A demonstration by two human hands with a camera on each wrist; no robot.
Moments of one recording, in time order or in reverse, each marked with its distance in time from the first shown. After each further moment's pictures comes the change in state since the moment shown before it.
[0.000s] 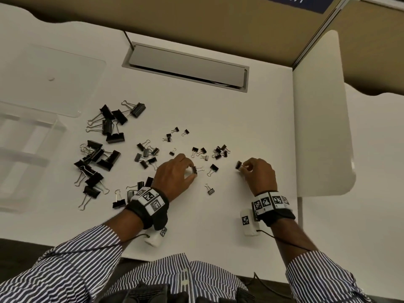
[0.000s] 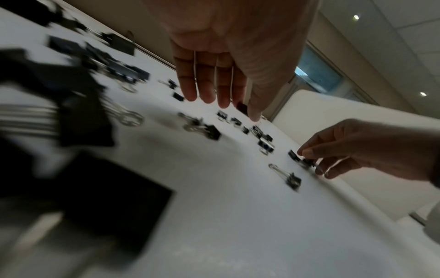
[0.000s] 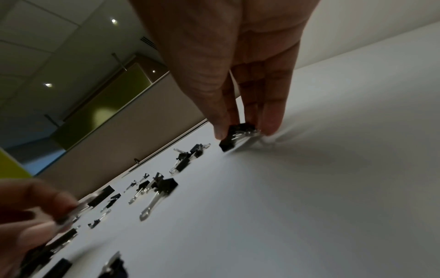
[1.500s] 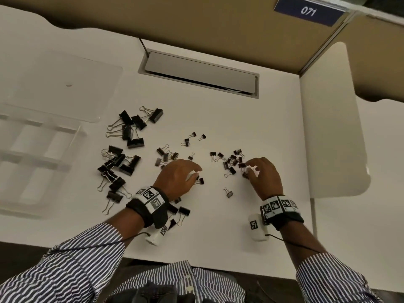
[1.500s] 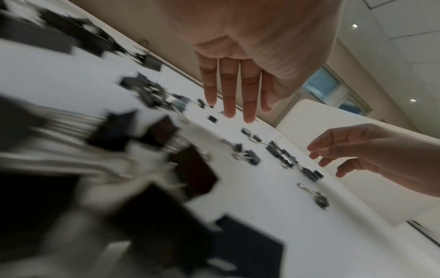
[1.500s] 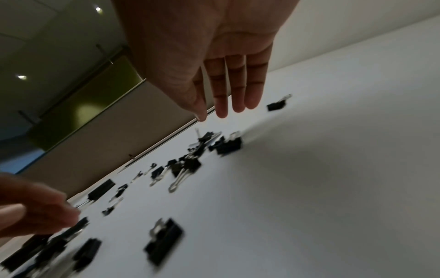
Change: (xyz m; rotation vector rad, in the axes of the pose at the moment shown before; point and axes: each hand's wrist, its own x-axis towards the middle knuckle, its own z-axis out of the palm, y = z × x) left_hand -0.010 -0.053 -0.038 -0.199 0.010 0.187; right_hand -0.017 -0.032 0.020 0.070 0.099 -0.197
